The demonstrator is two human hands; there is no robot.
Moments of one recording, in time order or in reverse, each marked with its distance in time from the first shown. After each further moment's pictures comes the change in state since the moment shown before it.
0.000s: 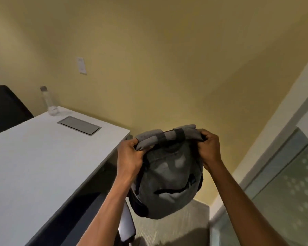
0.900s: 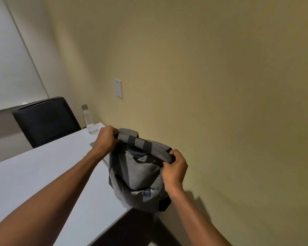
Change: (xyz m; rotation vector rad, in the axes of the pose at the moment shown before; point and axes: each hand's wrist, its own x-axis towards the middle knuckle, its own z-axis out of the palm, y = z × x) left_hand 0.477 -0.131 -0.094 0.818 0.173 -0.230; right_hand 0.316 0.109 0.352 0.104 -0.171 0.180
